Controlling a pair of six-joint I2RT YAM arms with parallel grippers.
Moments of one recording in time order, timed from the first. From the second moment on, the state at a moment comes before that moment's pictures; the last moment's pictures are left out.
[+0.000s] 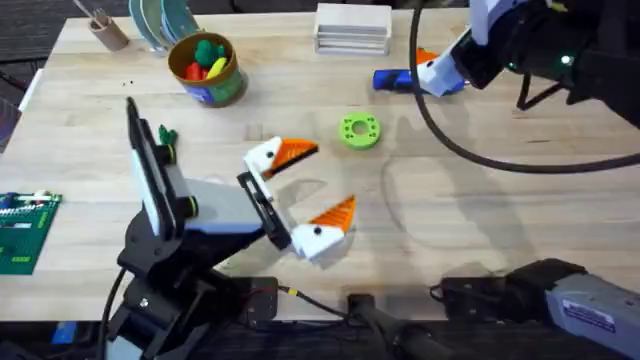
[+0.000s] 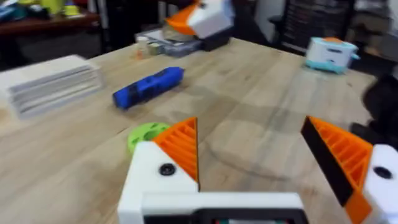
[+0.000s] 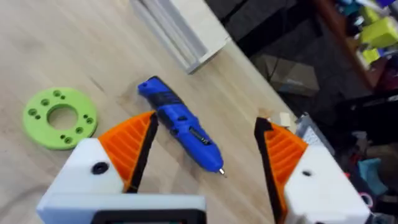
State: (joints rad) left arm -0.42 0.01 0.01 -0.01 0.60 -0.10; right arm 0.30 1.18 0.98 -0.35 0.03 -0.62
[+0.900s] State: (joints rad) left arm -0.42 0.71 1.39 -1.29 -0.75 -0.11; right arm 0.30 1.18 0.98 -0.44 0.03 -0.60
